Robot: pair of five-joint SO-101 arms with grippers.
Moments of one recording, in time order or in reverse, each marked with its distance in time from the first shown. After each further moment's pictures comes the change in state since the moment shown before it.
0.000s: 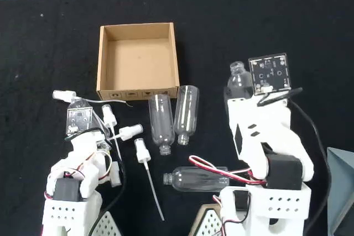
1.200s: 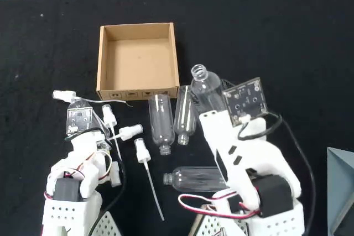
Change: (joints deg) left arm 0.0 0.0 0.0 0.0 0.0; right arm -15.5 -14.2 8.6 -5.8 -2.5
